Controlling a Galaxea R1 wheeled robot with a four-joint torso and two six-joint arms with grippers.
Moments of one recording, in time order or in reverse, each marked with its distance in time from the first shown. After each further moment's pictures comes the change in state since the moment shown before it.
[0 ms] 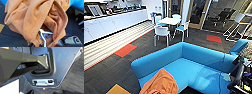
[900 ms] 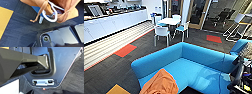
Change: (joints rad) left arm 0.140 0.097 -0.263 0.001 -0.014 0.000; right arm 0.000 0.000 0.000 -0.003 0.000 0.000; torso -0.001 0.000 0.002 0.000
